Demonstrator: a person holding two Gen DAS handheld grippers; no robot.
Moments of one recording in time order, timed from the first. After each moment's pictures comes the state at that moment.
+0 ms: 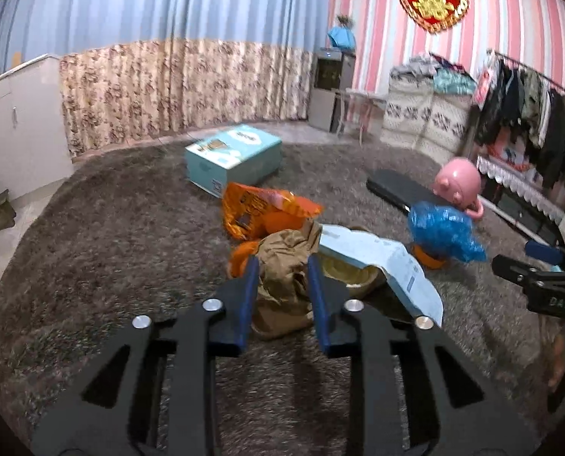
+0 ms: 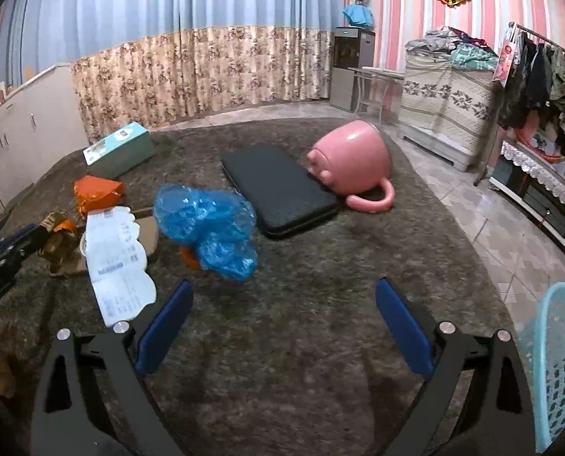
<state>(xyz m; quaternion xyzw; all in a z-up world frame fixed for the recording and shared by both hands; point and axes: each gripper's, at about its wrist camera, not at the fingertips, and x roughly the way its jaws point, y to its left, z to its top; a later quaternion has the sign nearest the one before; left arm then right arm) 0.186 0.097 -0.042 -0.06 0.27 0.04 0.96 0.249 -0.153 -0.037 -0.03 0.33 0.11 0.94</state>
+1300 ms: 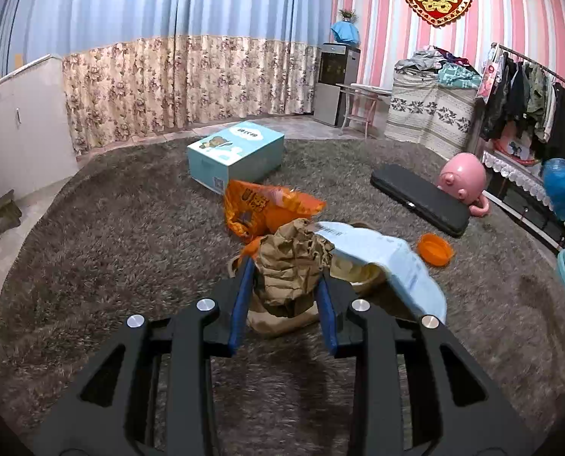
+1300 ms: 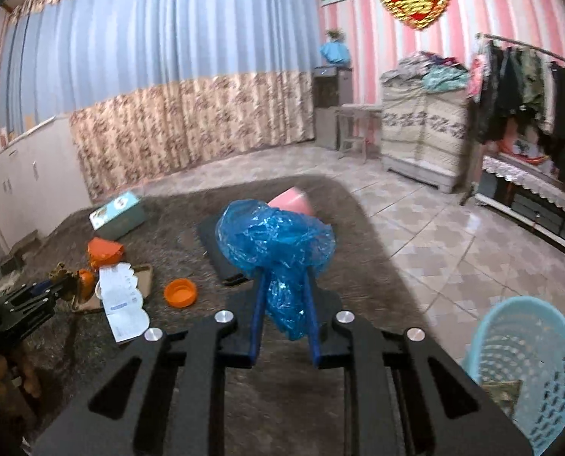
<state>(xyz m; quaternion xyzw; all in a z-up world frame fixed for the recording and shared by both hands) 0.190 0.091 -0.041 -0.06 0.29 0.04 0.96 0.199 -0.244 0.030 0.01 0.24 0.07 0.97</state>
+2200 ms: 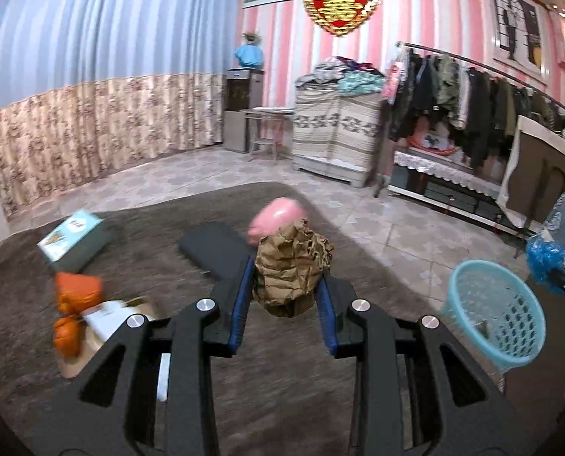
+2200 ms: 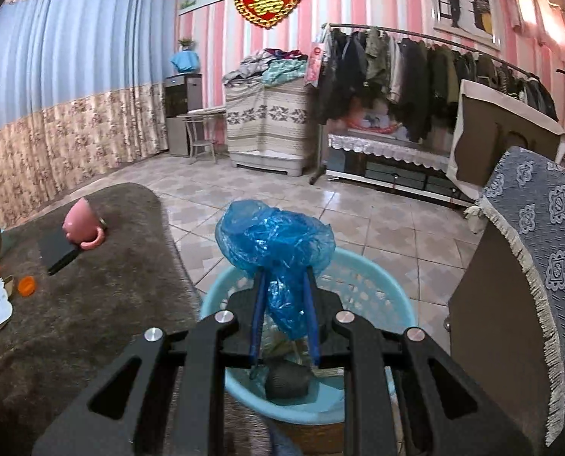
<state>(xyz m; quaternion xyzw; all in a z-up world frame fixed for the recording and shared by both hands) 0.198 -0.111 0.042 -0.01 0.23 -0.11 0.97 0.111 -0.435 0.027 0.04 0.24 -0.19 0.95</state>
